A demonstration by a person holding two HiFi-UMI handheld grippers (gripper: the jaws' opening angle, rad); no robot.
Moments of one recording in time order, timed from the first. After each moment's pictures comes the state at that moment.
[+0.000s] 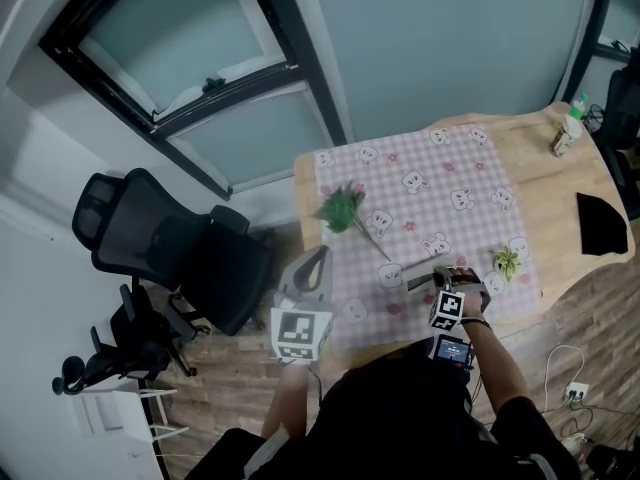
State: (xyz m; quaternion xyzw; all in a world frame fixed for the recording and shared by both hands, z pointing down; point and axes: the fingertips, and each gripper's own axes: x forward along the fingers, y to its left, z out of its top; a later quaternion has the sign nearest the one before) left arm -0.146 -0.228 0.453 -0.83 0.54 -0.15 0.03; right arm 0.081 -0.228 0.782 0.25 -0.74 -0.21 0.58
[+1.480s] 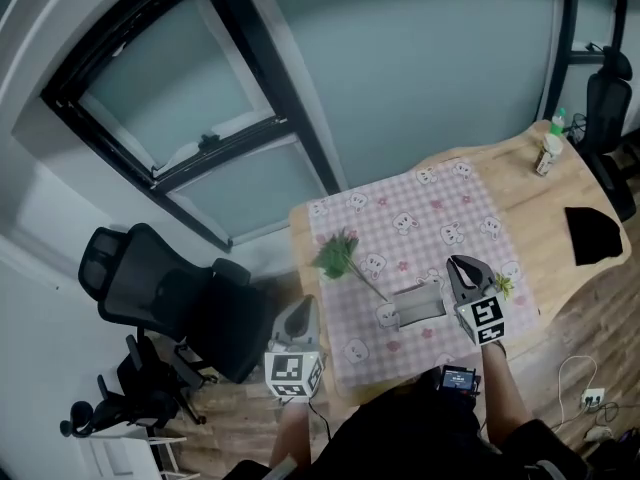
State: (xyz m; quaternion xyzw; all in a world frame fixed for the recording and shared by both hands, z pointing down) left arm -0.167 -0.227 0.463 -0.82 0.55 -0.14 0.00; right arm 0.126 -0.279 0.519 0.52 -0.85 0.00 0.13
